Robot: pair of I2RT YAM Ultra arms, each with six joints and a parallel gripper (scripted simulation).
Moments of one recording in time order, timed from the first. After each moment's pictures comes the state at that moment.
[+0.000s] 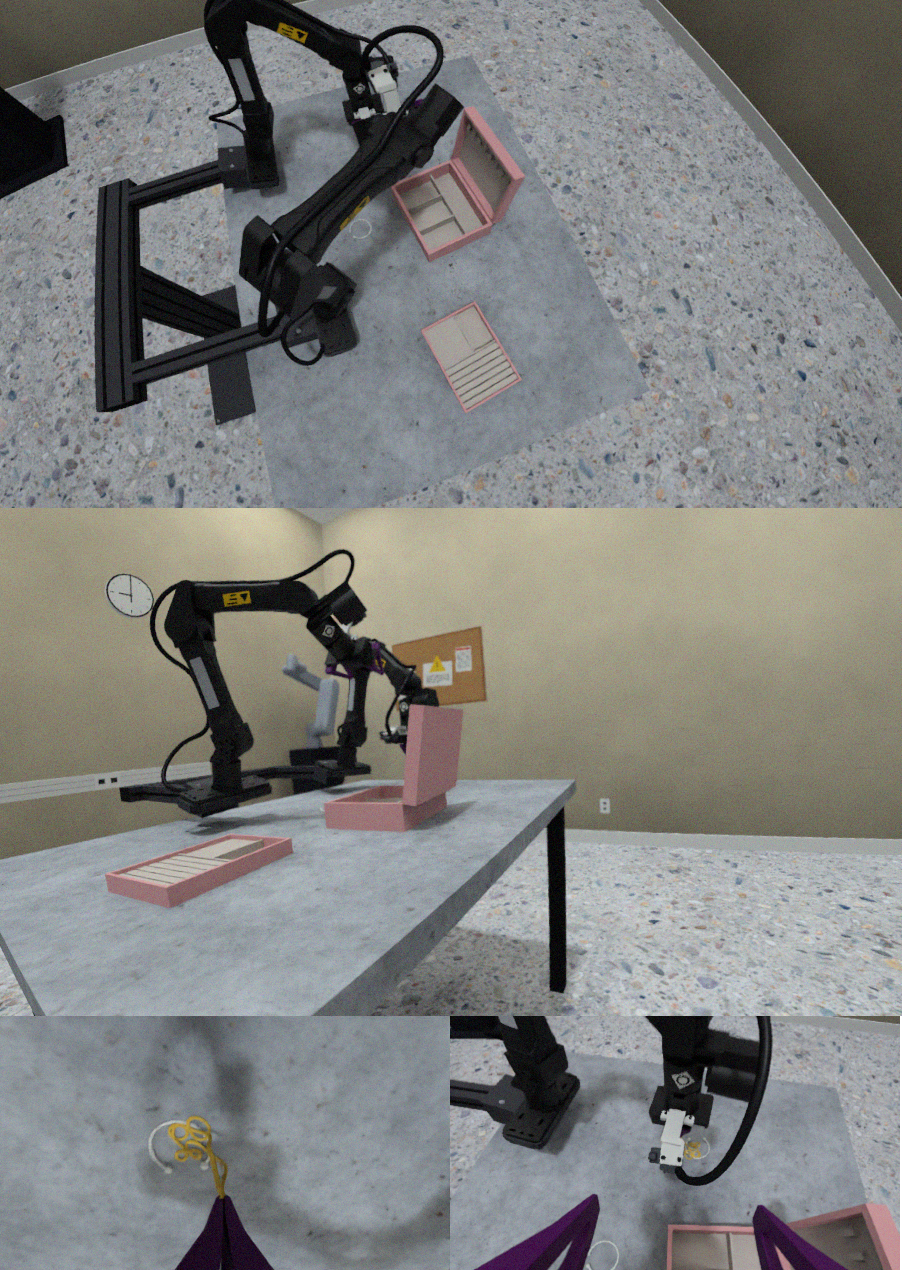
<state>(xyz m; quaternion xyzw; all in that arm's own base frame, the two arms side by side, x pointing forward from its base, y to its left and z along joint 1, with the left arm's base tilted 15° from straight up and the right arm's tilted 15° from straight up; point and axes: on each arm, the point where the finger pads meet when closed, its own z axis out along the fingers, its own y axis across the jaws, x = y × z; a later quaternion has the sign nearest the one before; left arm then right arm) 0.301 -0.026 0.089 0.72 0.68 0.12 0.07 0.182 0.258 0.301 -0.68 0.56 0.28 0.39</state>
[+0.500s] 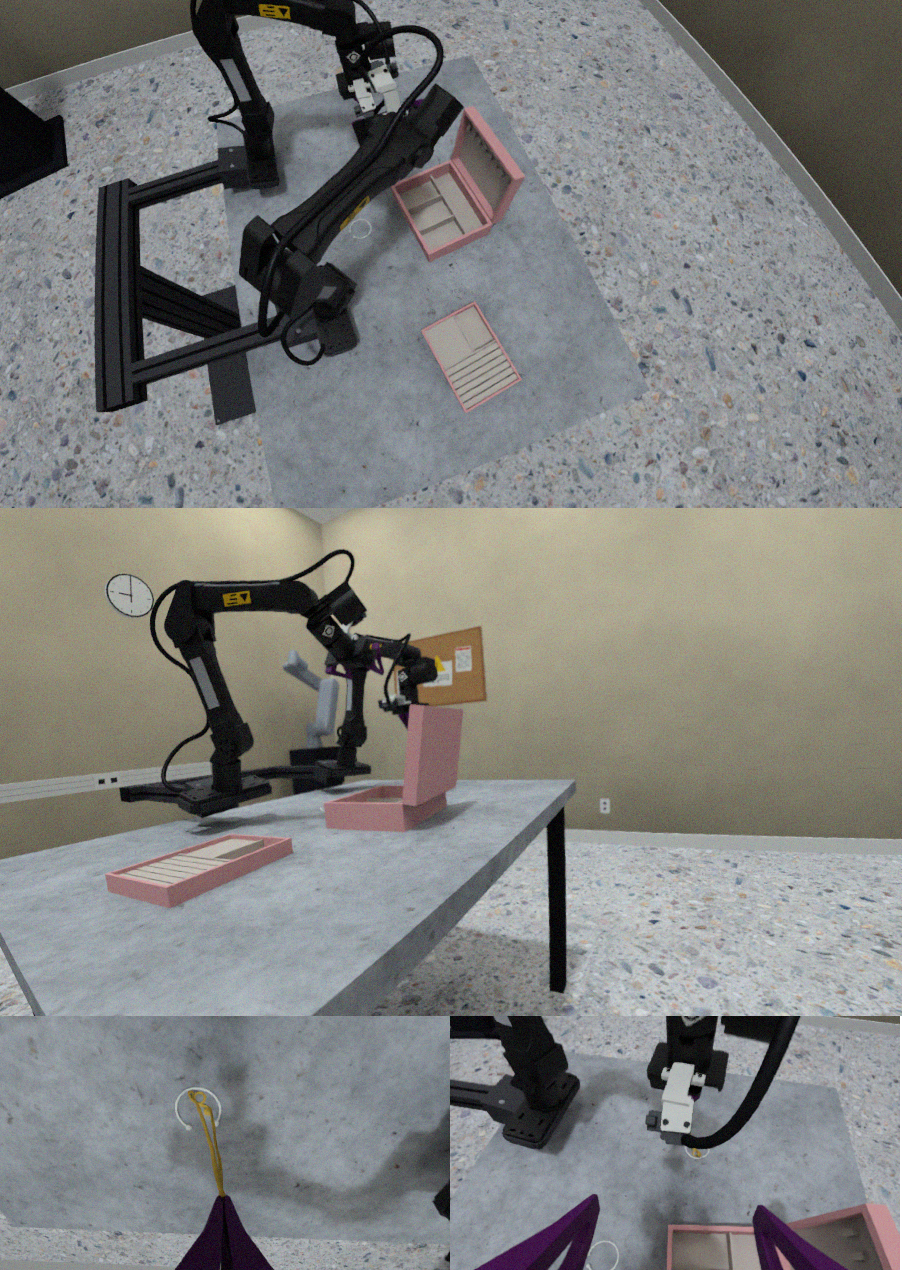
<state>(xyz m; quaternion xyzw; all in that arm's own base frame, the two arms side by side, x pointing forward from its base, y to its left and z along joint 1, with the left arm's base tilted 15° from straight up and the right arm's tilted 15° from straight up) 0.283 -0.032 0.175 0.72 0.68 0.13 0.07 0.182 0.258 0.301 -0.68 0.56 0.28 0.39</state>
